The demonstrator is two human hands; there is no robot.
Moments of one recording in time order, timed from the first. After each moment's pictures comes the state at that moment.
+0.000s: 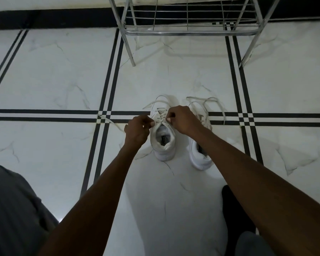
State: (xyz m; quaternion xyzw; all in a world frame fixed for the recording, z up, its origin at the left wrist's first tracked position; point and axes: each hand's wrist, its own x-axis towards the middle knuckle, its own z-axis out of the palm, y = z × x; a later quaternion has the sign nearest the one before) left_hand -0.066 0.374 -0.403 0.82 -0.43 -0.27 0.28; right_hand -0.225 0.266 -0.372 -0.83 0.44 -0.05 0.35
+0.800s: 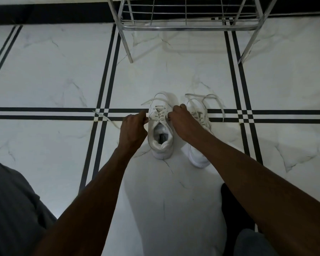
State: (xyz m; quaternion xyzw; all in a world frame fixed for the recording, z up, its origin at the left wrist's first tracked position) left_hand -0.067 0.381 -0.404 0.80 -0.56 -0.08 0.19; right_hand -0.236 0.284 -0.375 -0.94 0.31 -0.01 0.11
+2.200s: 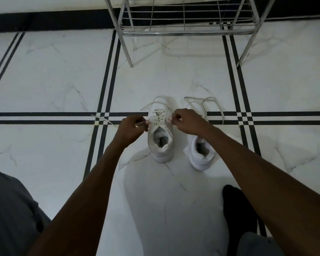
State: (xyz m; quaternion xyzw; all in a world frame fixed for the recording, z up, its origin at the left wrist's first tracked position) left_hand -0.045 0.378 -0.387 0.77 -0.48 -0.32 0.27; right_hand -0.247 0.256 -0.377 -0.83 0.43 0.00 0.36
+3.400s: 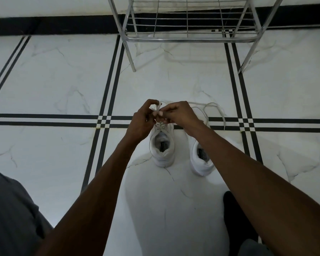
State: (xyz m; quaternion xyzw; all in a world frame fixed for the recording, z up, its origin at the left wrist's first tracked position) left_hand -0.068 0.351 -0.361 0.70 -0.51 -0.32 0.39; right_hand -0.209 0.251 -0.367 -0.59 0.43 -0.19 0.65
